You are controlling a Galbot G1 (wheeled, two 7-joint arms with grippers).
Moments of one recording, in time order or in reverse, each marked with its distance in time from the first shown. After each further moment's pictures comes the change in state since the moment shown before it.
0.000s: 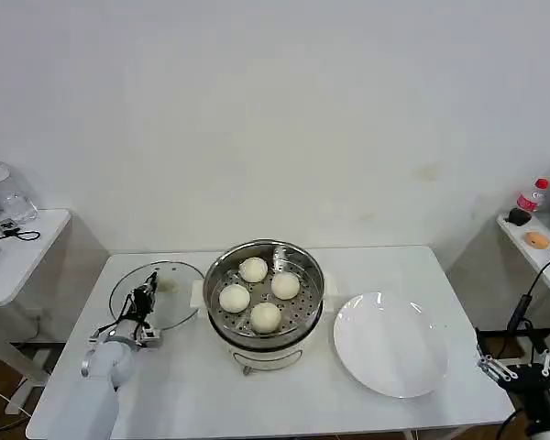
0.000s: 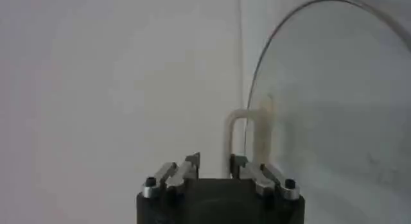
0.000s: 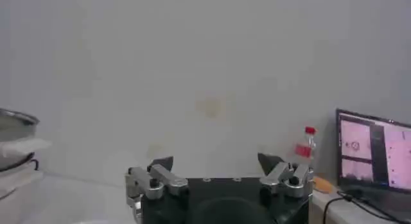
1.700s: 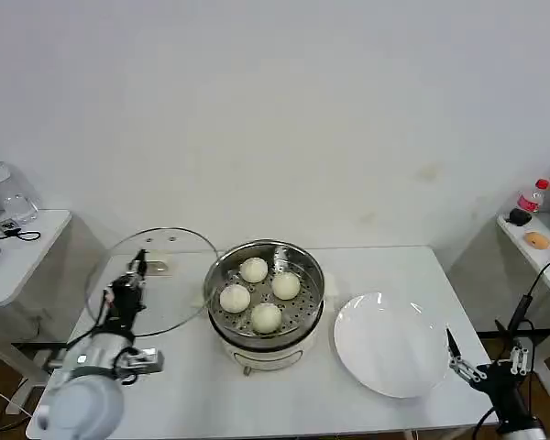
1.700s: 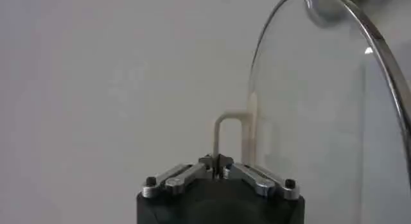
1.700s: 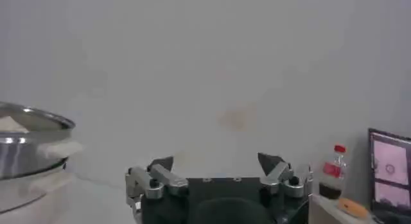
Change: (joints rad) left arm 0.469 0.073 -0.062 -1.053 -0.053 0.365 0.344; right arm 0.010 0.054 -0.091 0.039 -0.157 0.025 0.018
